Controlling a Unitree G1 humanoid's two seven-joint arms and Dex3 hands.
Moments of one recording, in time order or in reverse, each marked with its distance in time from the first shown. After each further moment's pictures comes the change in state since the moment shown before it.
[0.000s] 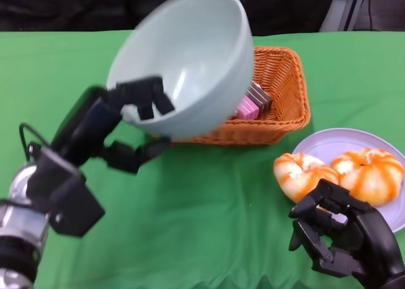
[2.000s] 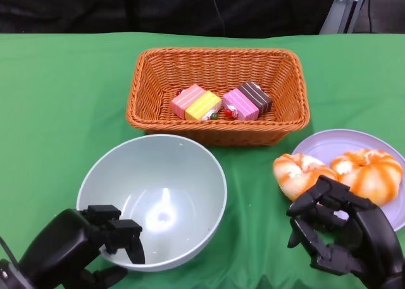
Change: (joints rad) left arm 0.299 0.260 -0.330 -0.031 0.450 -0.008 0.609; right arm 0.056 -0.018 0.049 -0.140 -0.065 0.058 -0.114
